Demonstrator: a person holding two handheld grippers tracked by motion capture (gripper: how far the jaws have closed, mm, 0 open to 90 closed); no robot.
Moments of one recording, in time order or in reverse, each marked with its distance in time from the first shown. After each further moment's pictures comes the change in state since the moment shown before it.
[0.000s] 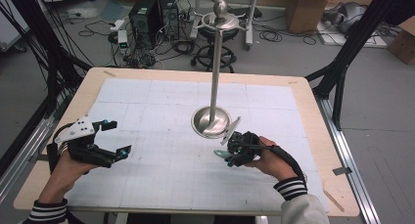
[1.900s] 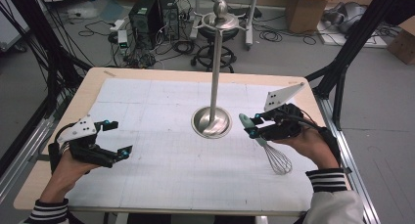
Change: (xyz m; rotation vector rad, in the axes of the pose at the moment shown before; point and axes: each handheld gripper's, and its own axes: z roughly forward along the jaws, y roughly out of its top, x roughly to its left) left arm 0.000 -0.001 0.003 0.013 0.000 0.003; right arm -0.029 -0.027 -0.124 -0.398 -0.038 0.056
